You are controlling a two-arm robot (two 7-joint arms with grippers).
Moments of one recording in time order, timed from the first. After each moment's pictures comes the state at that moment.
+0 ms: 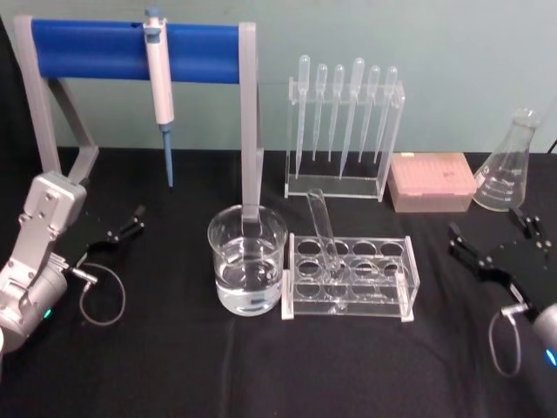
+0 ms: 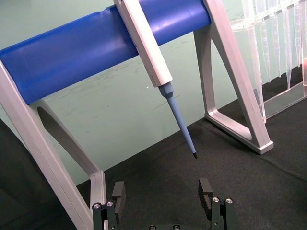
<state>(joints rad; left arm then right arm) -0.20 0.60 0.45 -1.41 -0.25 -0.12 0.03 -0.11 0.41 -0.10 -1.68 0.20 -0.08 0.11</state>
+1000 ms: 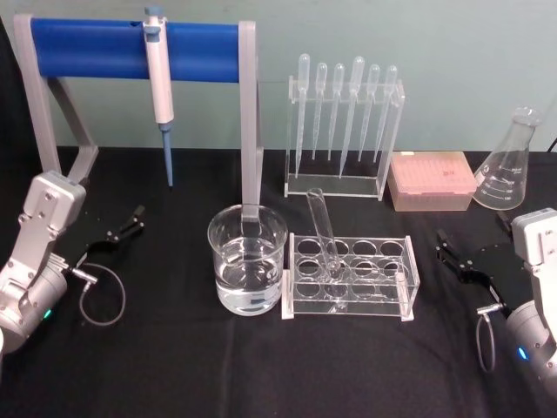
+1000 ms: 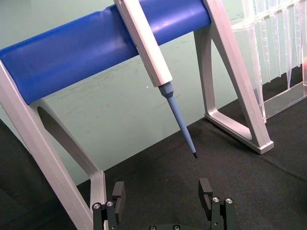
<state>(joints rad) -0.20 0.60 0.45 -1.41 -0.25 -0.12 0.03 -0.02 0.34 -0.15 -1.53 0.03 -0.07 0.01</state>
